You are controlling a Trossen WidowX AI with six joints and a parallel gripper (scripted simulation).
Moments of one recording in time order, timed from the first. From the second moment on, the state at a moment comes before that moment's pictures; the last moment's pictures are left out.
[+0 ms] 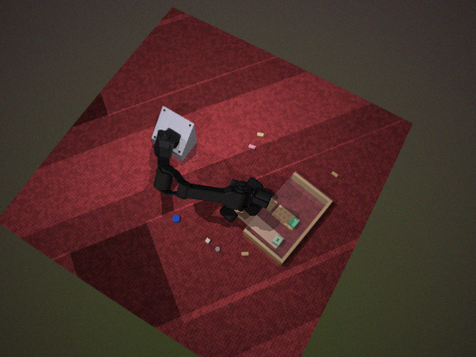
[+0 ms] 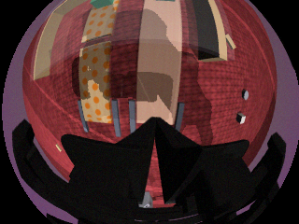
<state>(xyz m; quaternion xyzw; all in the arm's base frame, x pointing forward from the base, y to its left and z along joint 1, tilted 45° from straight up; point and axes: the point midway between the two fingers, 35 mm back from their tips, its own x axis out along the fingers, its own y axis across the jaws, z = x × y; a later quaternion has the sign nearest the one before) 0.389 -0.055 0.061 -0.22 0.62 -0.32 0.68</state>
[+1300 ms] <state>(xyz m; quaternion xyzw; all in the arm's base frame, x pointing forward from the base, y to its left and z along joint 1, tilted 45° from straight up) 0.389 -0.088 0.033 -0.22 0.62 -0.32 0.68</state>
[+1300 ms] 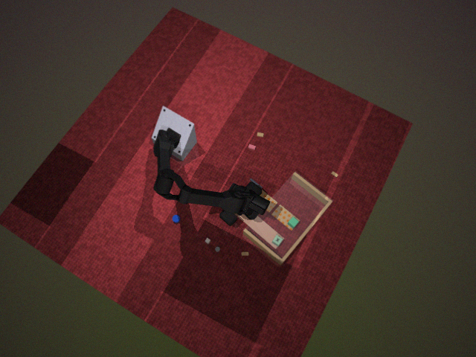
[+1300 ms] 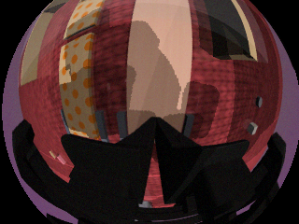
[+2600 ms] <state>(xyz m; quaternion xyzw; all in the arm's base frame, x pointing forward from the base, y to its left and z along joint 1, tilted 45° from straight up) 0.390 -0.089 0.032 -0.22 0.62 -0.32 0.68</state>
